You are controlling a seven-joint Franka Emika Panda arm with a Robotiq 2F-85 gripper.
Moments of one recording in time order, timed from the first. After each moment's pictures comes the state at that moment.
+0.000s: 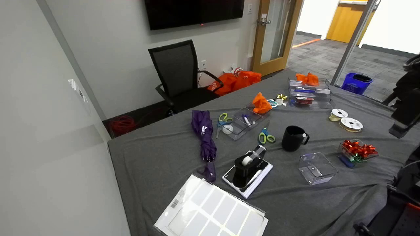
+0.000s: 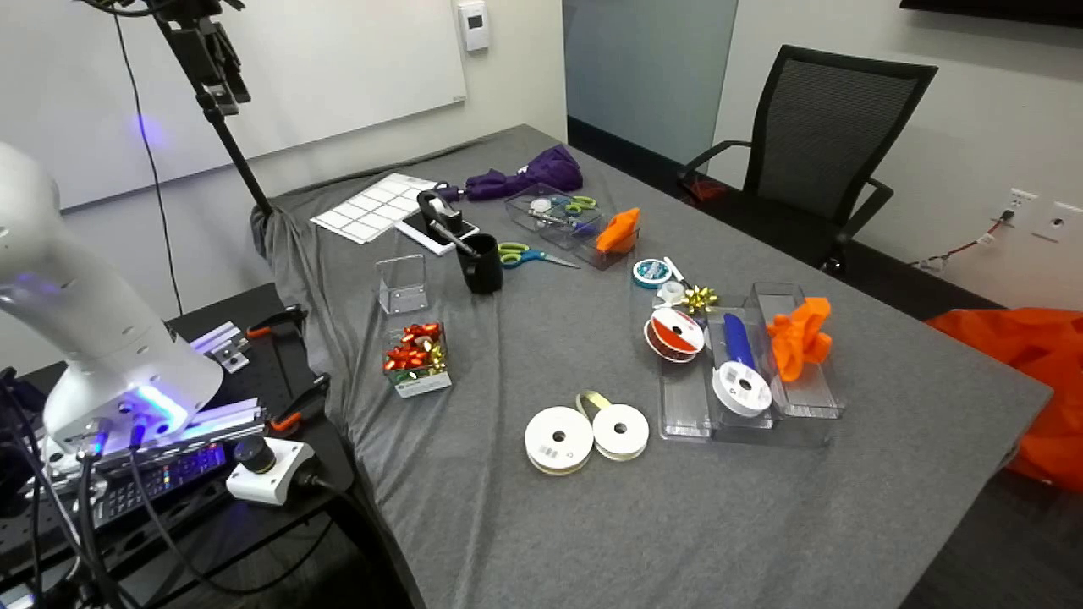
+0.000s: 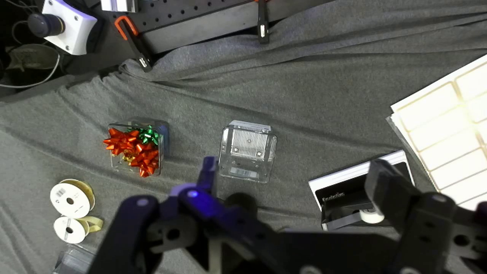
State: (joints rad) arm 0.07 -0.83 0.33 -2.55 0.13 1.73 0.52
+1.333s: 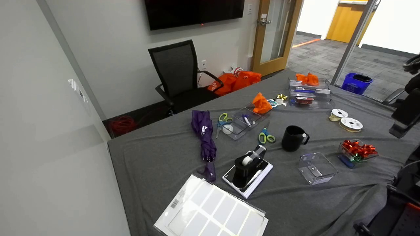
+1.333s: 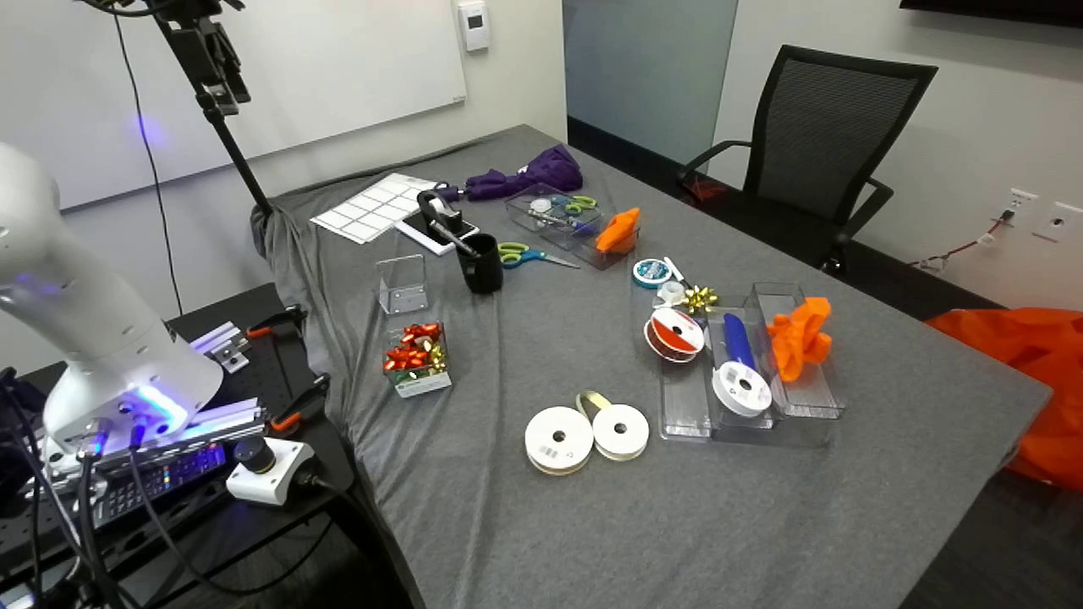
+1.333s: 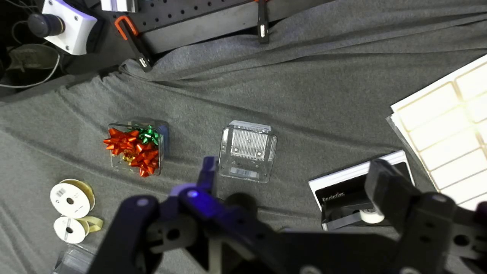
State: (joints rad) arm 0.07 -0.83 0.33 -2.55 0.13 1.73 0.52
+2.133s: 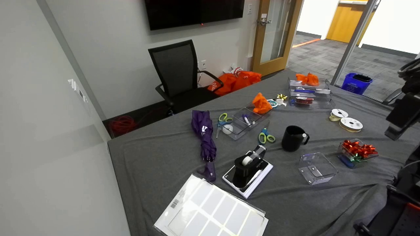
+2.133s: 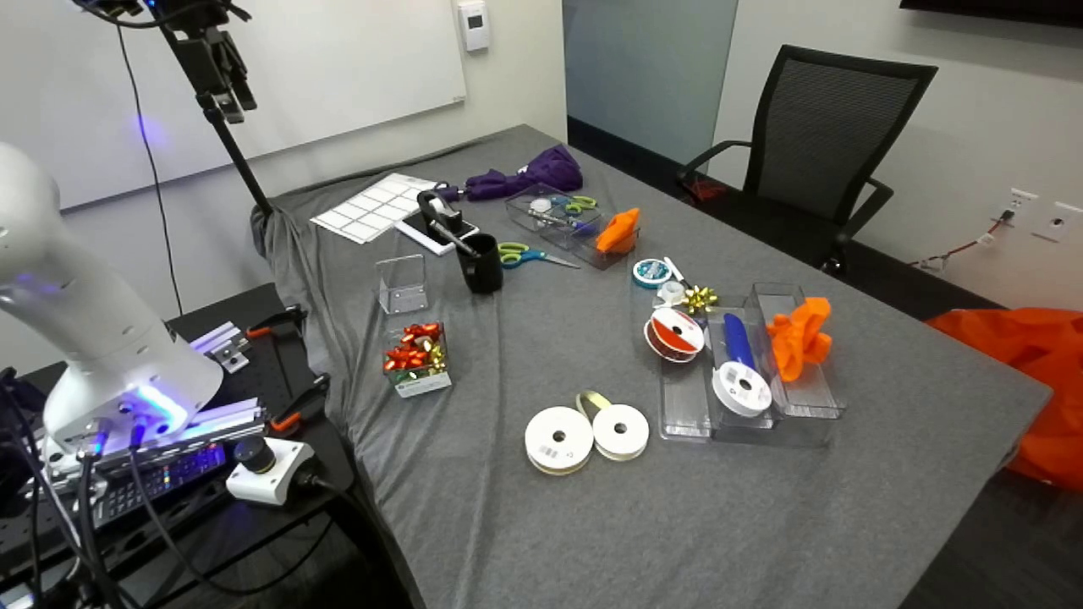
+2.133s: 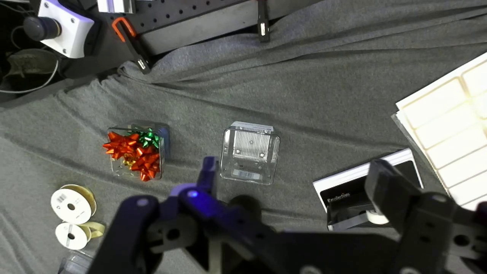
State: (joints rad) arm 0.07 -0.82 0.33 -2.58 0.13 1.76 0.54
